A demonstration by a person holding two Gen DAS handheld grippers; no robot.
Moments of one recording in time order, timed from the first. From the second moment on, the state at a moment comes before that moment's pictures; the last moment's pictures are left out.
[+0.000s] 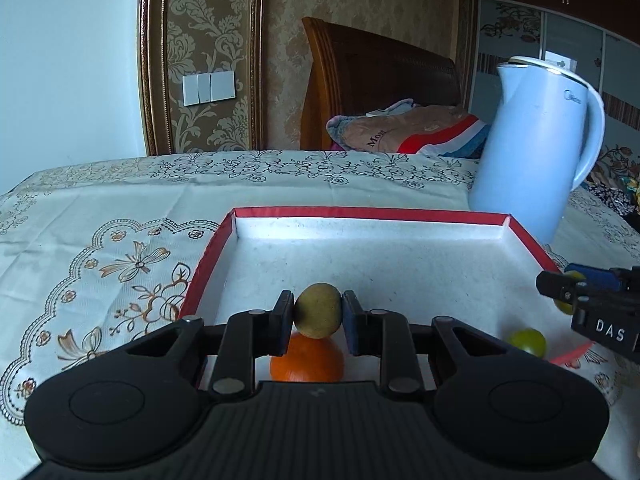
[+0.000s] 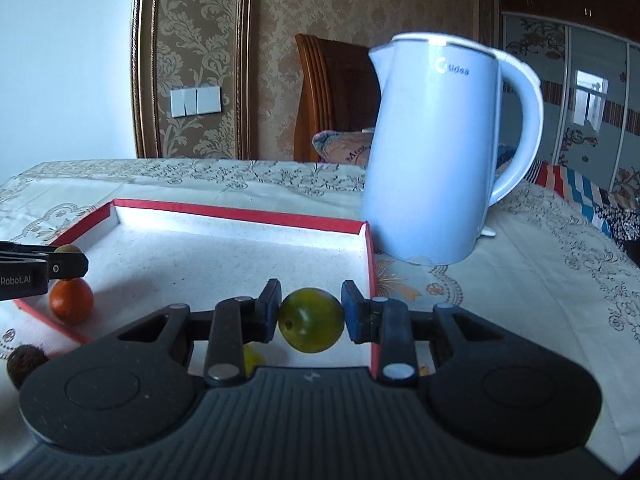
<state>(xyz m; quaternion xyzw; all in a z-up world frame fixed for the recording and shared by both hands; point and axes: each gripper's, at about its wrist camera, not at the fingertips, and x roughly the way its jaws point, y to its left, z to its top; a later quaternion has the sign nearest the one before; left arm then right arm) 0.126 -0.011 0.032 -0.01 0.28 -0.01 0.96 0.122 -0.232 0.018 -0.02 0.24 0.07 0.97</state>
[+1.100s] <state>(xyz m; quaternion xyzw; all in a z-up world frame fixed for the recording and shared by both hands) 0.164 -0.014 0.005 -0.01 0.32 0.01 0.95 0.169 -0.214 -0.001 -0.02 0.31 0.06 0.95</state>
